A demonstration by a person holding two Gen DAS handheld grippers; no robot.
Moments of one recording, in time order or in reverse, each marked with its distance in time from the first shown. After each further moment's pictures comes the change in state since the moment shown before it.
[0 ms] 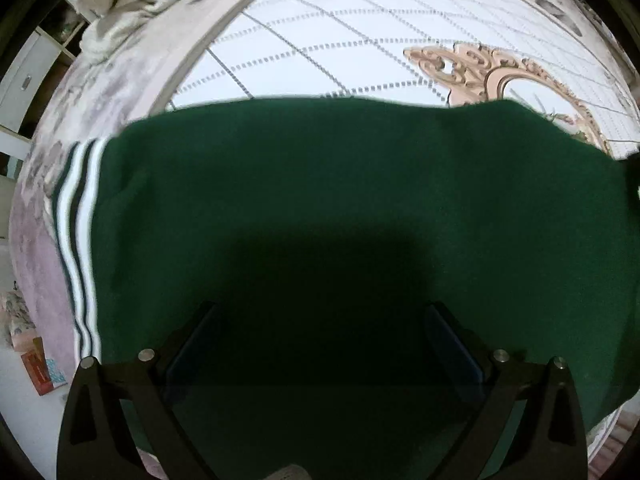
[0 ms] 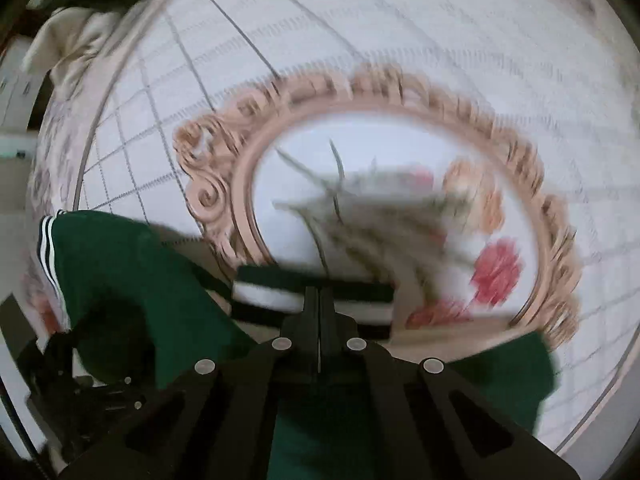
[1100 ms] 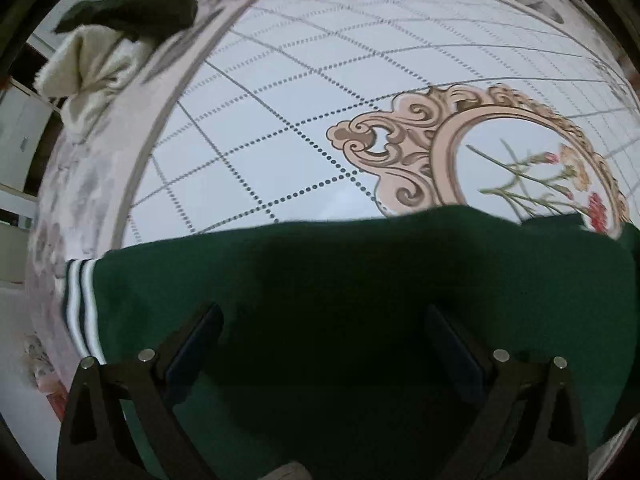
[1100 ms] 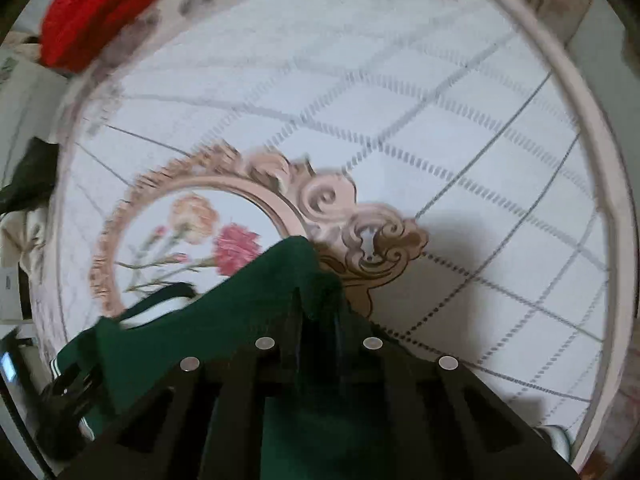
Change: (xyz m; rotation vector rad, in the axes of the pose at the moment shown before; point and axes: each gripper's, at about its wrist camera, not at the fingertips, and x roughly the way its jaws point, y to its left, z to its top) left arm -0.007 -0.070 0.060 0.115 -0.074 0.072; right arm -0.028 -0.190 -0.082 0.532 -0.291 0.020
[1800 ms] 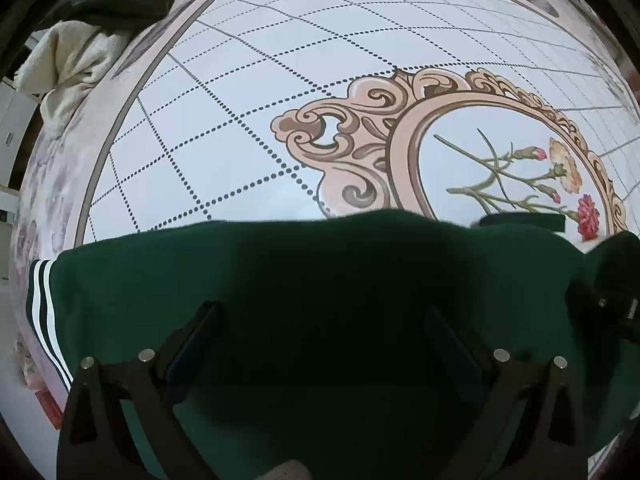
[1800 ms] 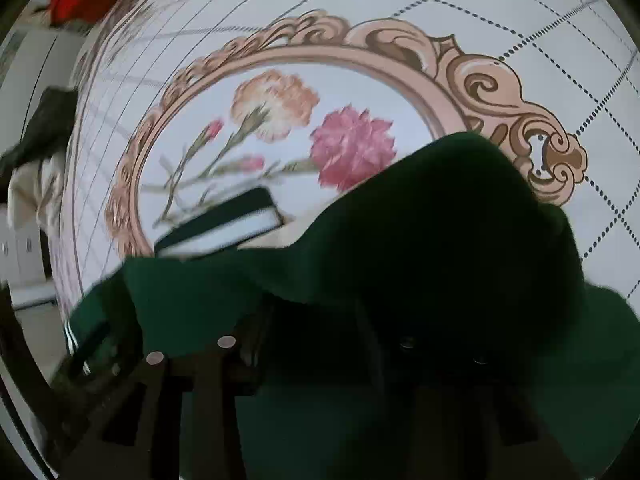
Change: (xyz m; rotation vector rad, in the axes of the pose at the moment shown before) left arm 0.031 -0.032 0.021 -0.021 0.043 -0.046; right arm 0.050 0.057 -0.030 -0.041 0.175 0.113
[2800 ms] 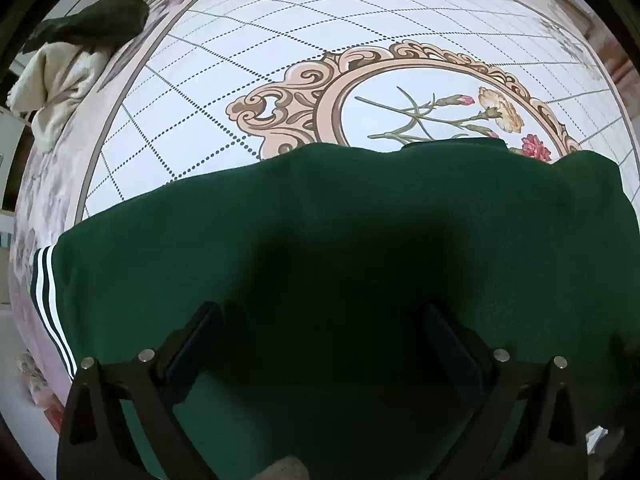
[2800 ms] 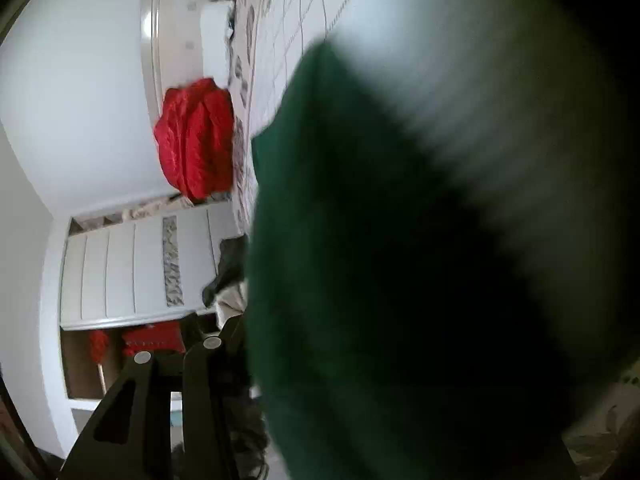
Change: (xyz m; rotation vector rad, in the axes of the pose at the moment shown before) left arm -0.025 -0.031 -0.041 0.093 0.002 -0.033; right arm -0.023 -0.189 -0.154 0.401 -0.318 0.849
